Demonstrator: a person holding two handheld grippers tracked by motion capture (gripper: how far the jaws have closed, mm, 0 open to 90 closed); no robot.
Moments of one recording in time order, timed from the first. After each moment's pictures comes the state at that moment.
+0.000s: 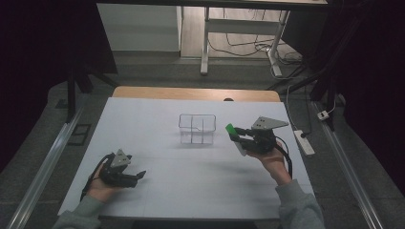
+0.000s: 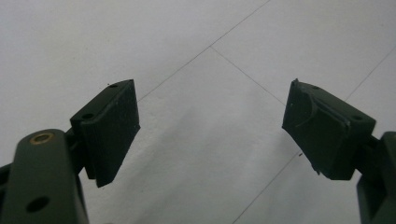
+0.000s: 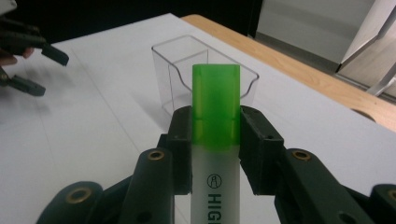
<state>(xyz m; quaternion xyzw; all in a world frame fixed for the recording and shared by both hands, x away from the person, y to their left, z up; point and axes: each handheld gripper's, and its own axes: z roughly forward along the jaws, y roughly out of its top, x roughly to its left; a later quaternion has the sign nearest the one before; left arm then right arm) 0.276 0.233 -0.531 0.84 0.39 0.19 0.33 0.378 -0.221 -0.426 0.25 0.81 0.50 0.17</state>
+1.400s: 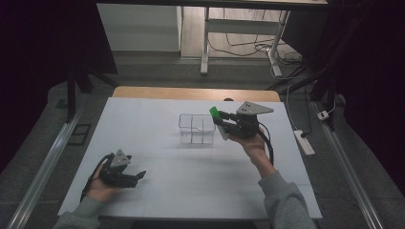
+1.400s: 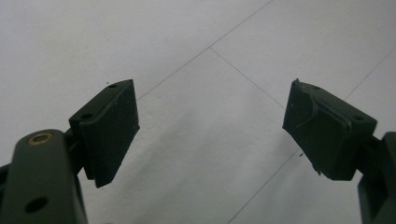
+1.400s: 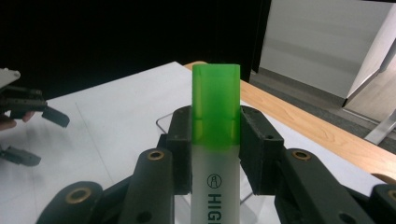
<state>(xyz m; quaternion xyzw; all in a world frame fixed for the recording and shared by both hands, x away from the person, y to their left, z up) 0.275 0.233 -0.530 0.84 0.39 0.19 0.33 0.406 -0.171 -0.408 0.24 0.78 0.56 0.17</state>
